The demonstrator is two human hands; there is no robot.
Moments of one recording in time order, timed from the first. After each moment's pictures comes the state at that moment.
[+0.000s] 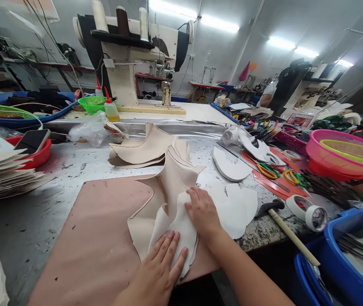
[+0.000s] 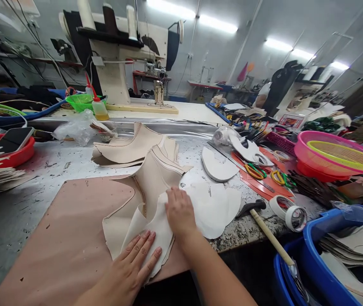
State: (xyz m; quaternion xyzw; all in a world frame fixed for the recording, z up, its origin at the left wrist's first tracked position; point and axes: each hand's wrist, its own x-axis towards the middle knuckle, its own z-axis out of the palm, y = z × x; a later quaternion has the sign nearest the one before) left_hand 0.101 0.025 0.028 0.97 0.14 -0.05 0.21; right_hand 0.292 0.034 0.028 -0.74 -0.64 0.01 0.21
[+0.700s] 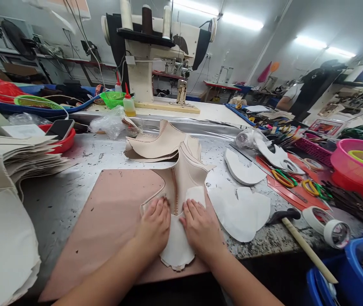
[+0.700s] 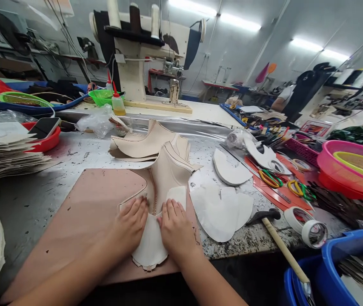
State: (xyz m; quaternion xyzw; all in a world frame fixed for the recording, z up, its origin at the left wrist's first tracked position) left_hand 0.100 0.069 0.022 0.93 0.34 0.07 -0.09; right_hand 0.260 0.012 0.000 -0.66 -0.74 -0.09 0.10
